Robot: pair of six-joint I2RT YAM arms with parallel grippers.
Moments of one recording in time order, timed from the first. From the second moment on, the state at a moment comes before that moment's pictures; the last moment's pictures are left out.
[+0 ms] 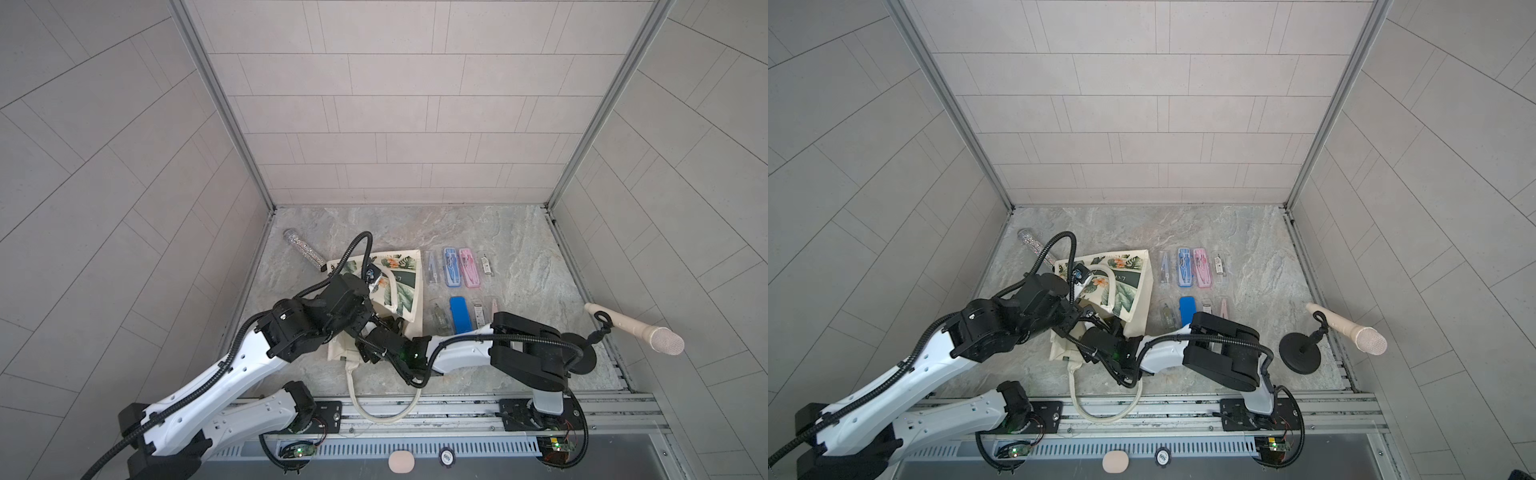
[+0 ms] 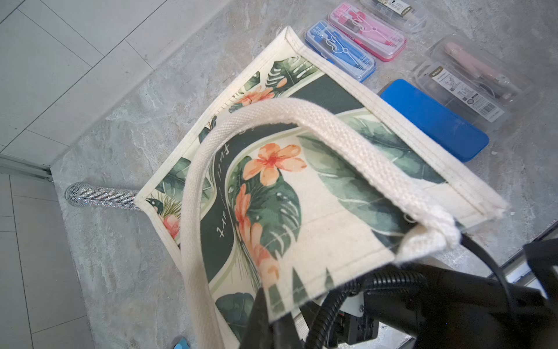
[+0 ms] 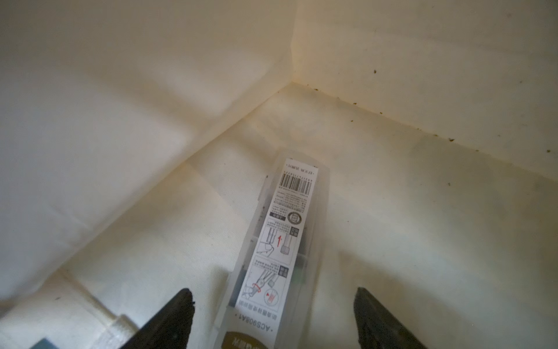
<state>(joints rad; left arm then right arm) -0.88 0.94 1.10 -1.03 -0.33 -0.05 1.23 1.95 1.02 0.26 0.44 0.42</state>
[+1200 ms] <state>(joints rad) -0.89 0.86 1.05 -1.05 -0.39 -0.05 1.20 1.98 1.10 0.07 0.37 0.48</state>
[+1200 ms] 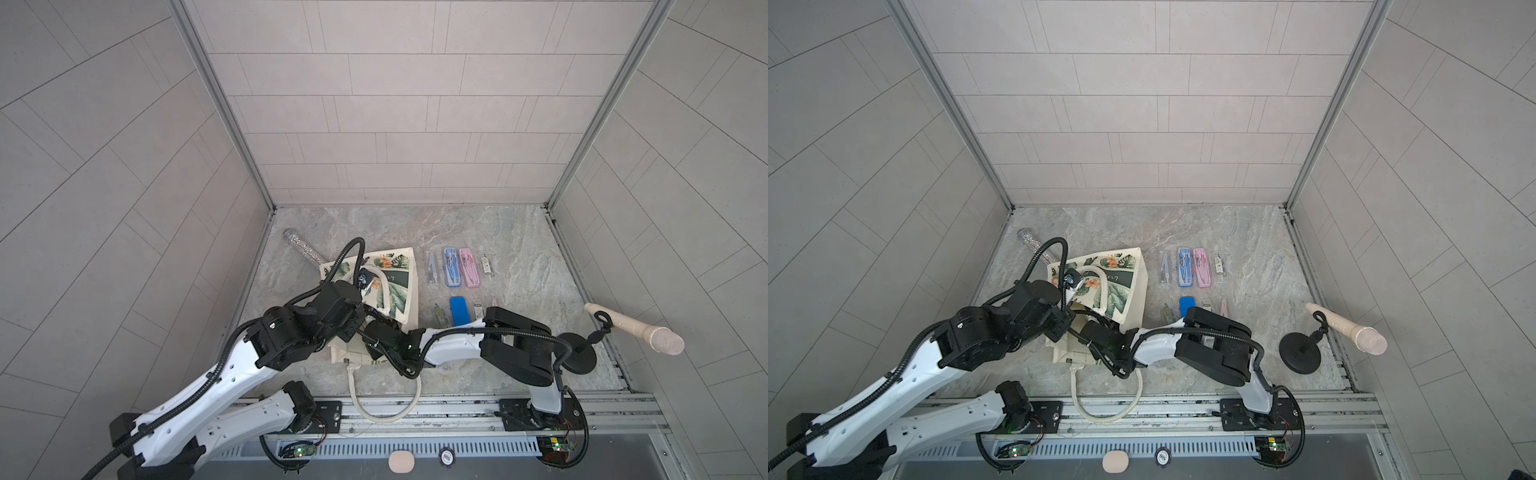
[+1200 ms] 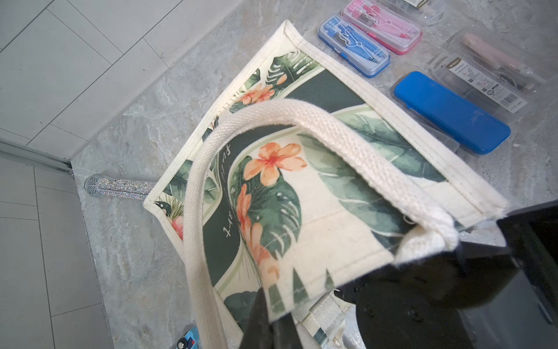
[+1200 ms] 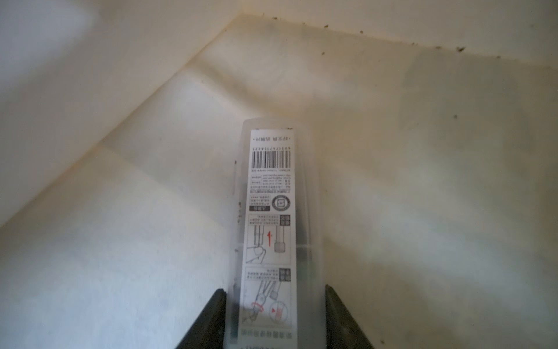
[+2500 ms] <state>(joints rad) -0.86 0.78 1.04 -1.10 -0.35 -0.13 0.91 0.58 0.64 -0.55 0.58 0.37</state>
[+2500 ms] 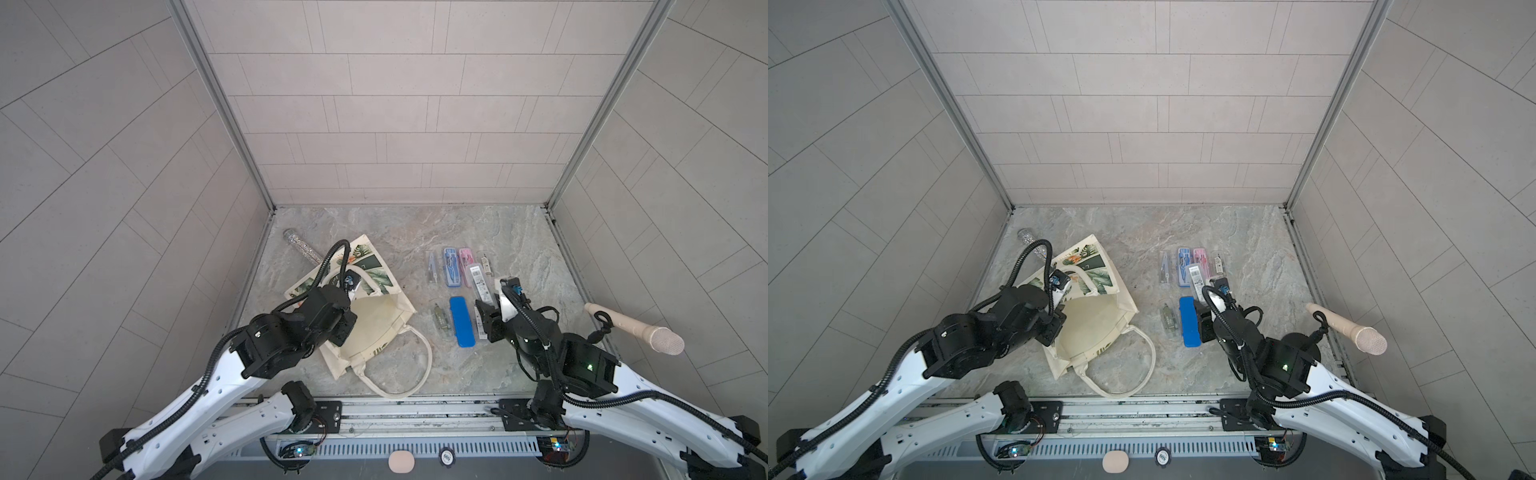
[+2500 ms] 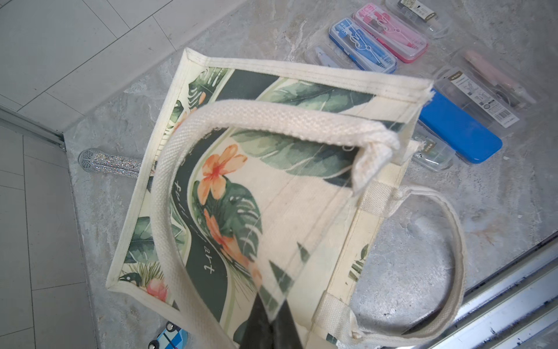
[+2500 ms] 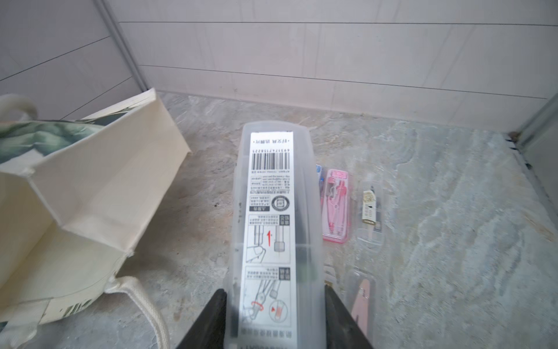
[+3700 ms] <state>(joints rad) -0.86 0.18 0.84 -0.98 -0.39 -0.28 0.78 1.48 0.96 -0.29 0.21 0.50</state>
